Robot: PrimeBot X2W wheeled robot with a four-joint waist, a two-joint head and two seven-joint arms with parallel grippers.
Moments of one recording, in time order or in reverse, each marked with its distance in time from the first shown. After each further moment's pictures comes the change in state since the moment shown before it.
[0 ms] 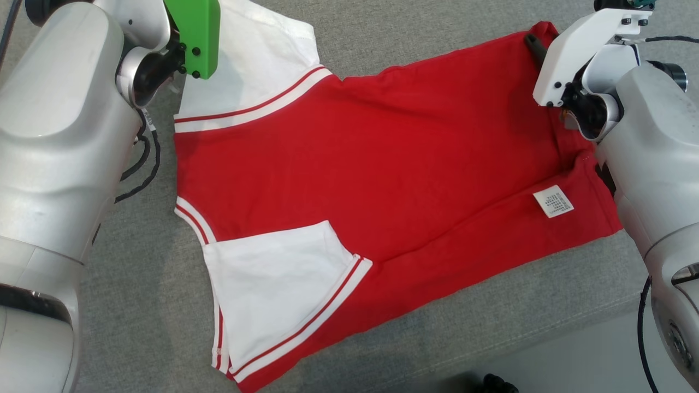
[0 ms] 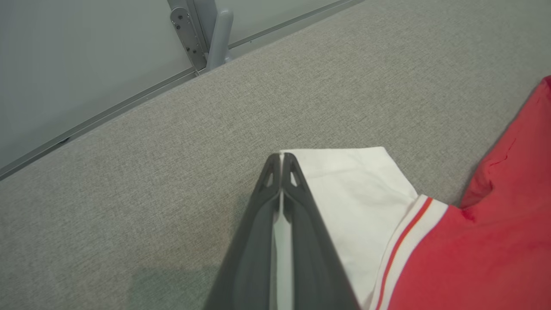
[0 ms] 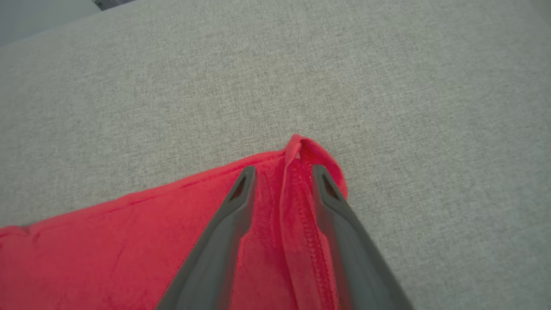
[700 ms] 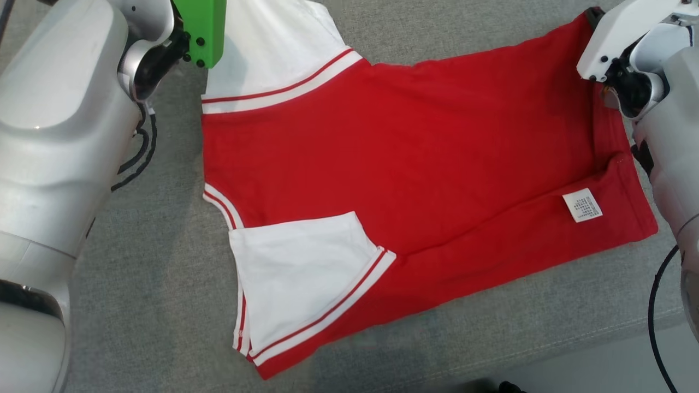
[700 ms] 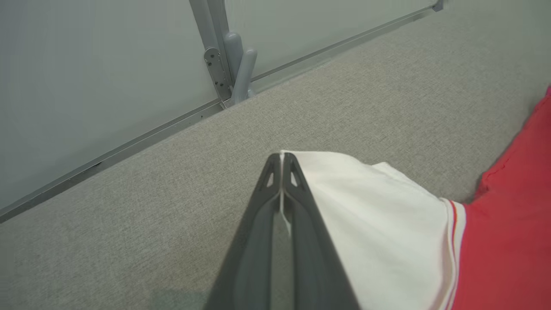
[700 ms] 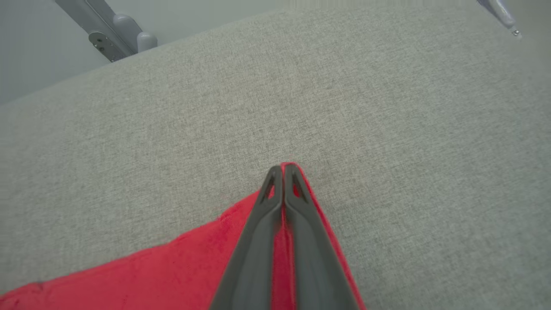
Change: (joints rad) left arm -0.033 0.013 -0.081 -0.021 -0.044 -0.001 -0.137; right arm -0.095 -0.048 -0.090 0.145 -0.034 0.000 -0.085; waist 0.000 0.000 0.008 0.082
